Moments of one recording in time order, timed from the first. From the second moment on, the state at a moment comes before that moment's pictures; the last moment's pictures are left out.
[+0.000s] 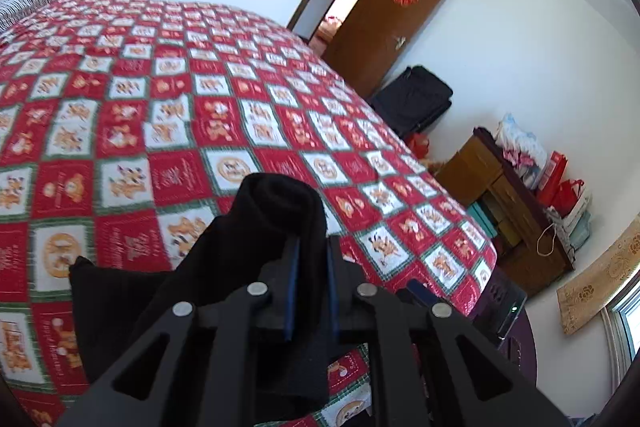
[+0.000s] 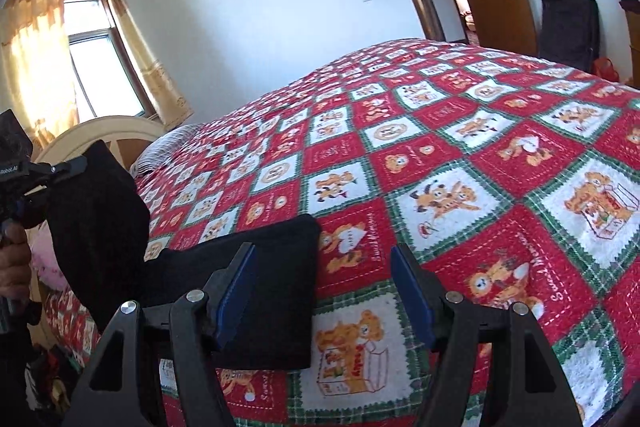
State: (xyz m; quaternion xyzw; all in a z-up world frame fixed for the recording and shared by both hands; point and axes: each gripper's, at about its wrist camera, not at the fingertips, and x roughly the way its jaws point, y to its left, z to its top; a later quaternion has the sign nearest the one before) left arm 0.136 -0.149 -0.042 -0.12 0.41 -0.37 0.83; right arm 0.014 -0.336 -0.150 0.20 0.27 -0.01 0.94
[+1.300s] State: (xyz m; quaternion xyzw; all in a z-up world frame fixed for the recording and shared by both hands) left arm 0.128 -0.054 -0.136 -0.04 0.37 -0.15 0.91; right arm 0.064 -0.281 -0.144 0.29 0.34 0.09 0.89
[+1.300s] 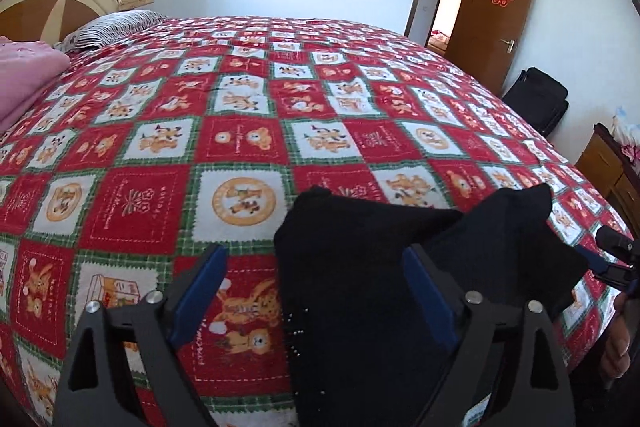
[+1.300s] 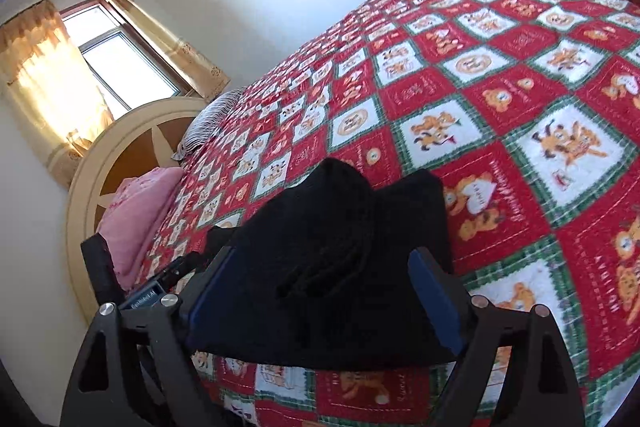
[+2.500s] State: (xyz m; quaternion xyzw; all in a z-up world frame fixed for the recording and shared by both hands) left arm 0.145 -0.056 -0.145 -0.06 0.36 -0.13 0.92; right arm 0.046 -0.308 -0.149 0.21 0.35 -0.05 0.91
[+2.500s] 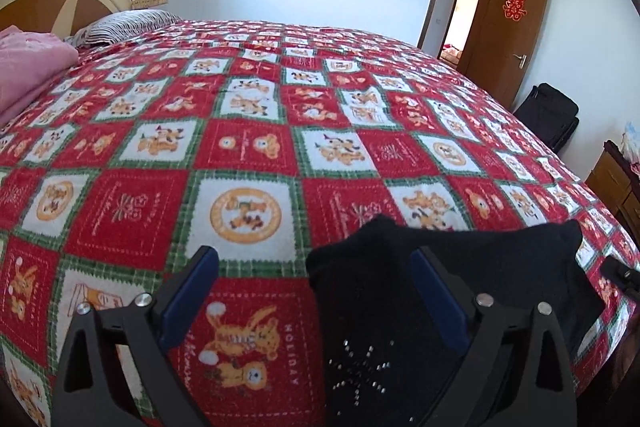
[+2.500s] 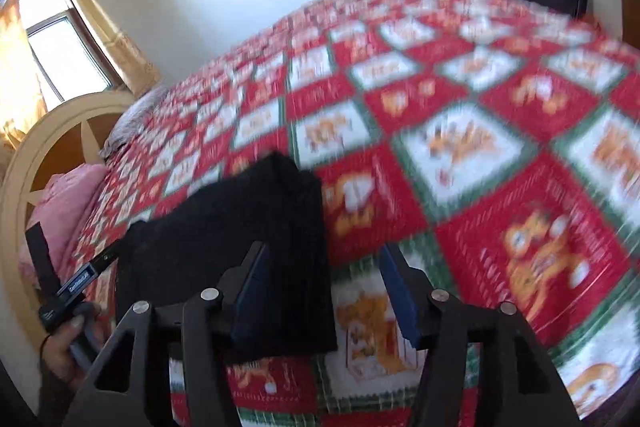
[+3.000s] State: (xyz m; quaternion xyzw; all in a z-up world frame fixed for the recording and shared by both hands) left arm 0.162 -0.060 -0.160 -0.05 0.38 -0.11 0.92; right arm 0.125 -0.289 -0.165 0.20 0.38 0.04 0.90
